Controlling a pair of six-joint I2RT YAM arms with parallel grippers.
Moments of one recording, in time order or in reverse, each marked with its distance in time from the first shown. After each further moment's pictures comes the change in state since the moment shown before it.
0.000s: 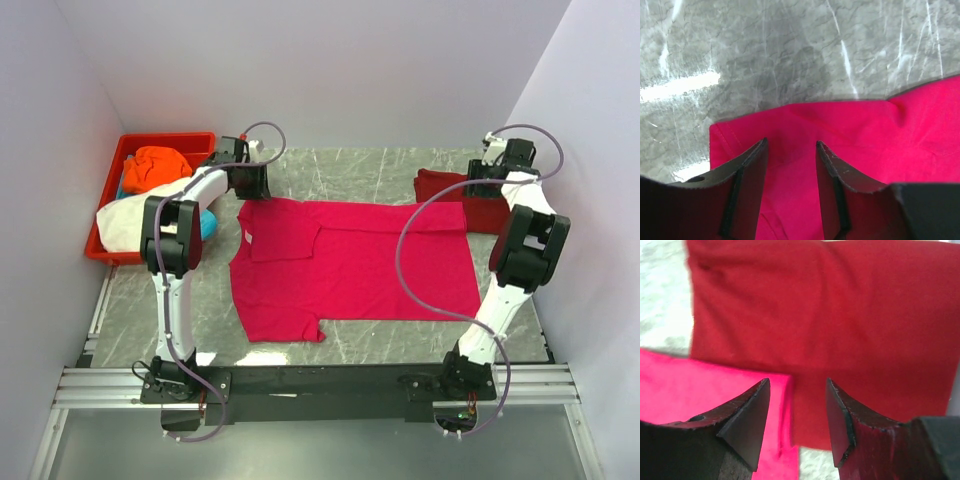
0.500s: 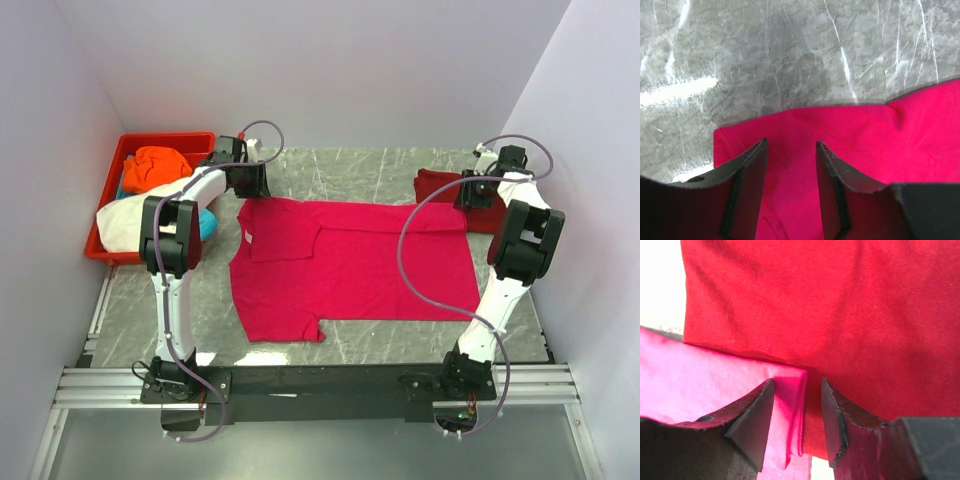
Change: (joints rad) left arm 0.009 0.004 -0.003 0.021 0.016 -0.005; right arm -0.011 0.120 0.074 -0.124 -0.078 -0.015
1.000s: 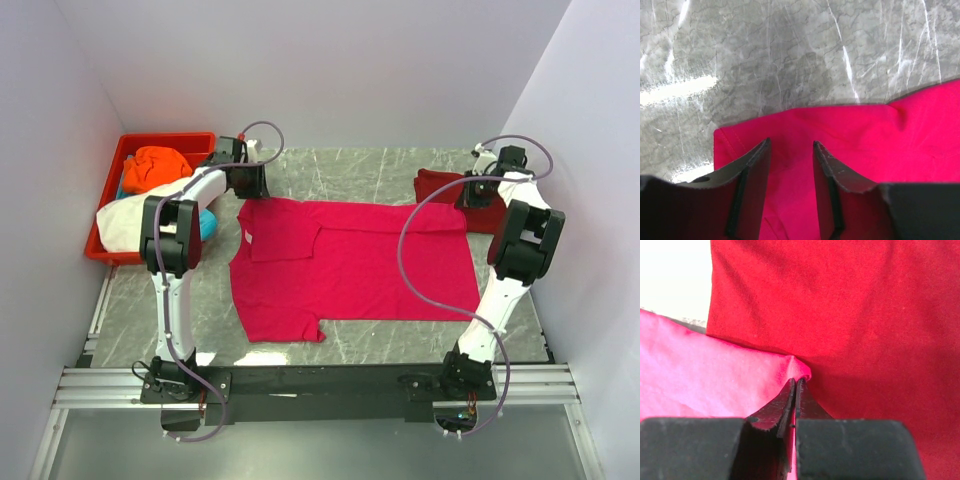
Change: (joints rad) left arm 0.002 0.004 0.000 0.000 -0.001 0.000; right arm 0.000 0.003 0.012 -0.037 -0.076 -0.006
